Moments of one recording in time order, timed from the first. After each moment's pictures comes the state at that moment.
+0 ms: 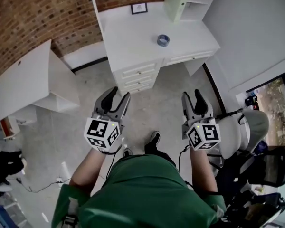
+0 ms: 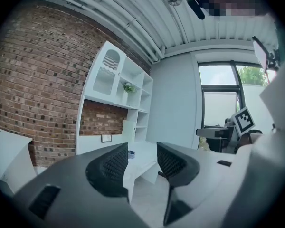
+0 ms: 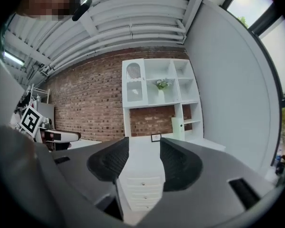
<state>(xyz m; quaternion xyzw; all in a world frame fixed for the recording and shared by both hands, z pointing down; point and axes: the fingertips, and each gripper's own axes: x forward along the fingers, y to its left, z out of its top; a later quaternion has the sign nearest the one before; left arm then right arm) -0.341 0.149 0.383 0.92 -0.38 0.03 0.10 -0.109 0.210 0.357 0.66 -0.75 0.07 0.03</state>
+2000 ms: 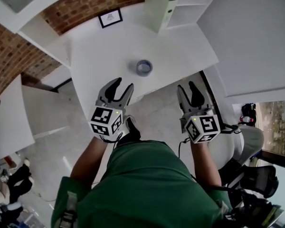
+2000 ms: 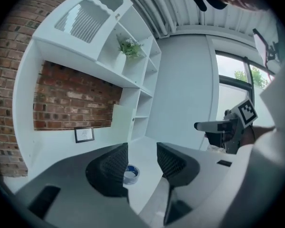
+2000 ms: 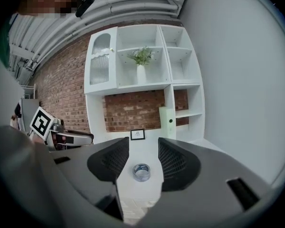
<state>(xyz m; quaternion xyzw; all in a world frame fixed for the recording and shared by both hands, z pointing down) -0.094 -0.218 0.449 0.93 -0.31 0.10 0.15 0.090 -0.139 0.402 0.67 -0.73 0.13 0.08</state>
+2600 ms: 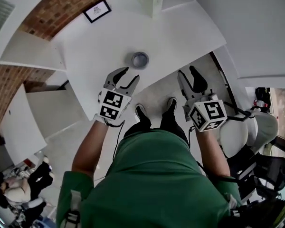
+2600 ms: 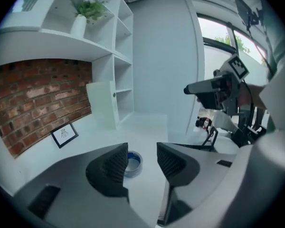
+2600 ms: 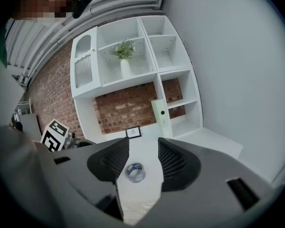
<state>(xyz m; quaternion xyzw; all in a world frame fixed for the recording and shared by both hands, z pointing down) 0.005 -0.254 0.538 0.94 -0.20 0.28 0.07 0.161 -0.184 0.449 0.66 -0.72 0.19 0.04</state>
